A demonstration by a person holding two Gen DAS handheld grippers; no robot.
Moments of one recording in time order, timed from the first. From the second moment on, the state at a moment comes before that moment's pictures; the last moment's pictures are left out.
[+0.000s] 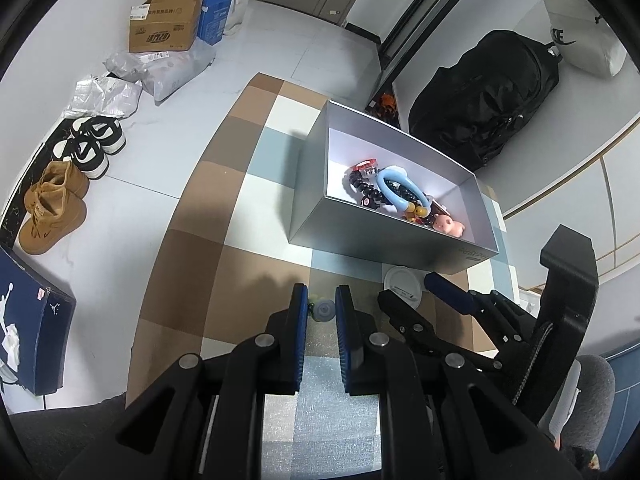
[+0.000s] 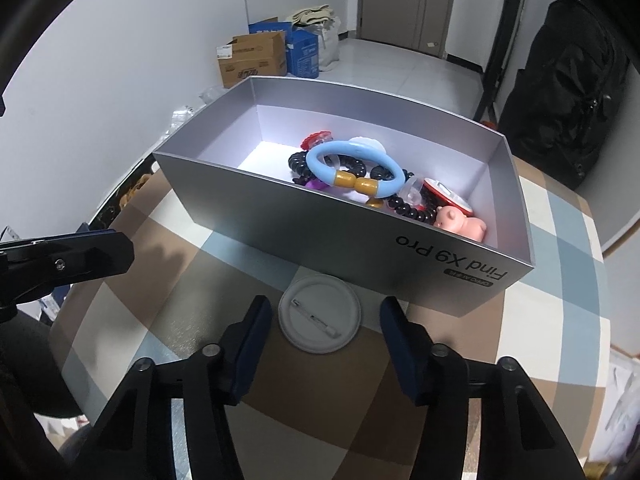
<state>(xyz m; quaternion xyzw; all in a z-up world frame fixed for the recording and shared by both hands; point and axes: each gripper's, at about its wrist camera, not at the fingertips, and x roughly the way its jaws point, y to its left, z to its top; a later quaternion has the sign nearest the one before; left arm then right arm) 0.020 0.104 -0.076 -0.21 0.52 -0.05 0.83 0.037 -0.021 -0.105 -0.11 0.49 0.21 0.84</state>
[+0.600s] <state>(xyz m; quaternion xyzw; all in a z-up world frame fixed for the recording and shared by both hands) 0.017 0.084 -0.071 -0.18 0.51 -0.05 0.84 0.030 -0.059 -0.086 -0.04 0.50 0.22 0.84</state>
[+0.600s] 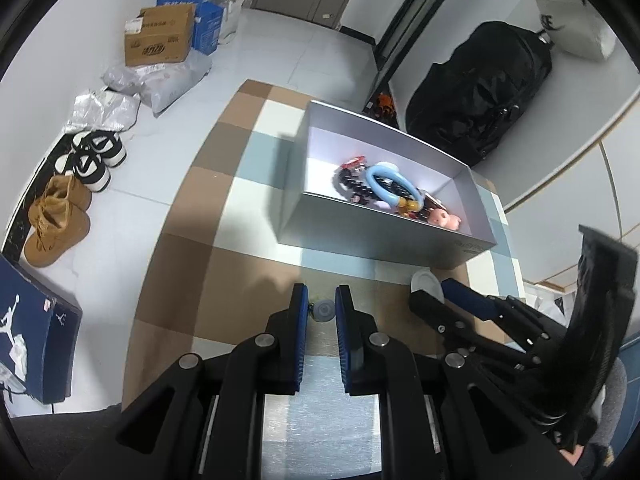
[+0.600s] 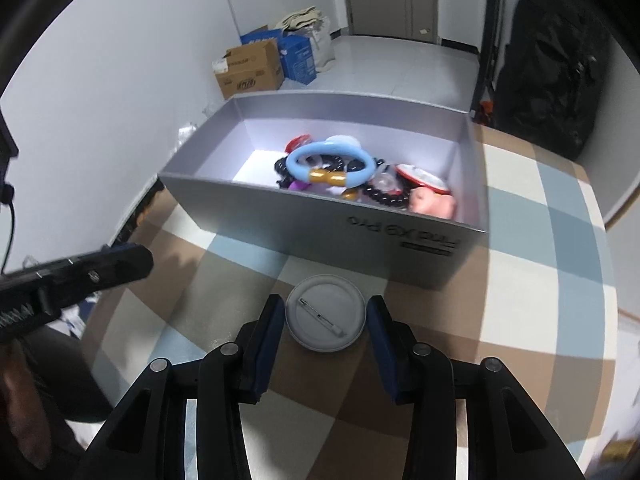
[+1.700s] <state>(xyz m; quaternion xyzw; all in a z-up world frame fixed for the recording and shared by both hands) 0.059 0.043 -0.042 -0.20 0.45 -0.08 0.86 0.050 -0.125 -0.013 0.08 0.44 0.25 0.86</state>
